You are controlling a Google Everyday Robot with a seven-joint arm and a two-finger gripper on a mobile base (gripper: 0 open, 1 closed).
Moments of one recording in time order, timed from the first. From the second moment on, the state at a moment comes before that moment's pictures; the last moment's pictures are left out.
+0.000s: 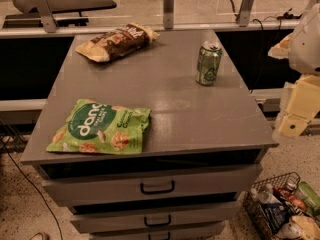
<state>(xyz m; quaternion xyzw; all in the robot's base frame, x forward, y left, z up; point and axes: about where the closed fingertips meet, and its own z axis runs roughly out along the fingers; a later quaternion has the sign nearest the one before) 0.438 -0.217 0.976 -0.60 0.78 -0.03 0.16</state>
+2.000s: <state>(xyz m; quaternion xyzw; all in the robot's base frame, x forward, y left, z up) 0.586 -0.217 0.897 -0.51 0.79 0.05 0.34</state>
